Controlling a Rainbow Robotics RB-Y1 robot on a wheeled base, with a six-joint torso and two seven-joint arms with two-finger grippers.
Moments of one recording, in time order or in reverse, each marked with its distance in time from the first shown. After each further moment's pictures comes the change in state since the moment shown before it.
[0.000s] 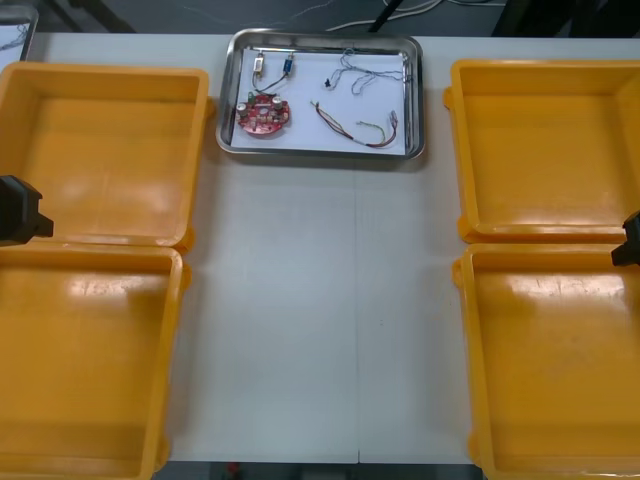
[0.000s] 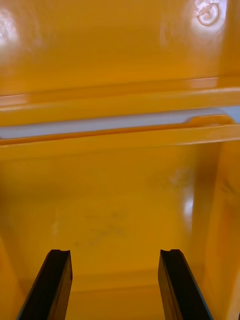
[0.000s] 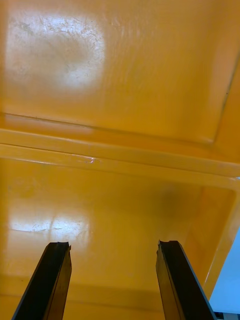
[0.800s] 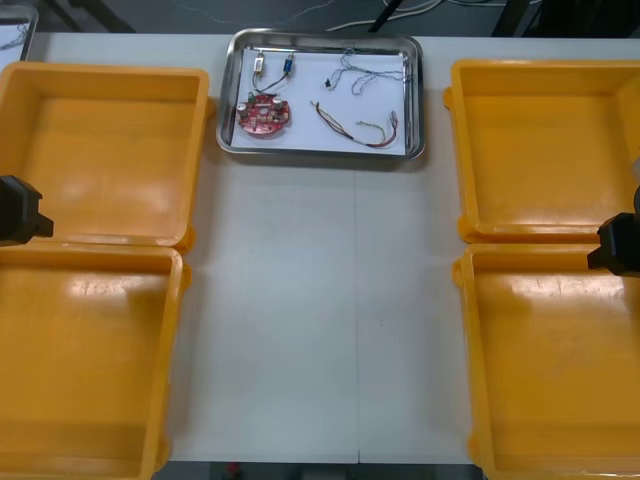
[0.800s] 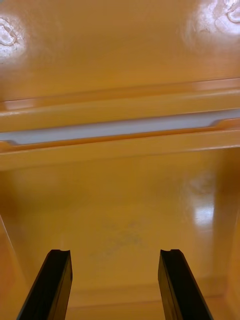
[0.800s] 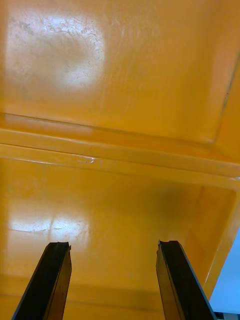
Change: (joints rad) right arm 0.018 0.109 0.000 -0.050 0.098 0.000 0.007; left arm 0.000 0.000 0.000 0.000 0.000 0.000 0.000
